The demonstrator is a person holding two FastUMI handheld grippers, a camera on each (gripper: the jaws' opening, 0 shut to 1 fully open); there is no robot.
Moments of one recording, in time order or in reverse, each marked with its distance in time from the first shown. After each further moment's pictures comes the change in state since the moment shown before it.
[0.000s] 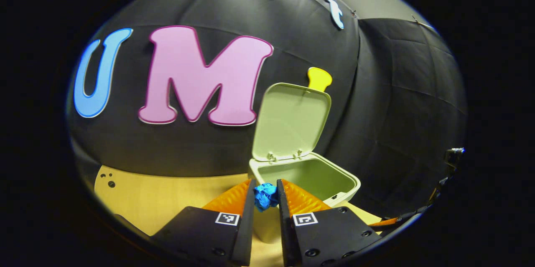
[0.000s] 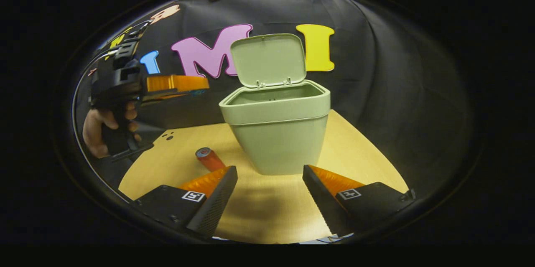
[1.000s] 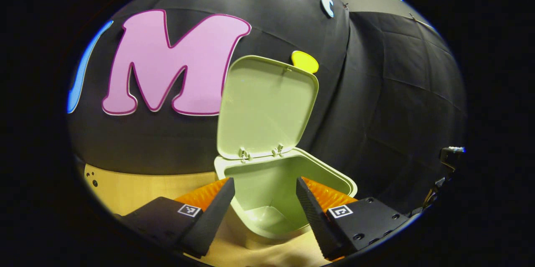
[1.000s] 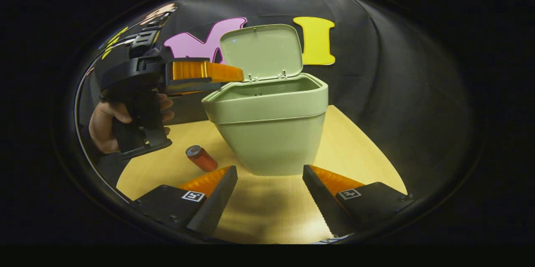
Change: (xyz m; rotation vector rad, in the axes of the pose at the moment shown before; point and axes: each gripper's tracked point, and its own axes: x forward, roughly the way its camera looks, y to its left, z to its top) left arm 0.046 -0.019 -0.011 -0.010 0.030 -0.073; right arm 0.029 -0.009 -0.005 -0.005 0.059 0.017
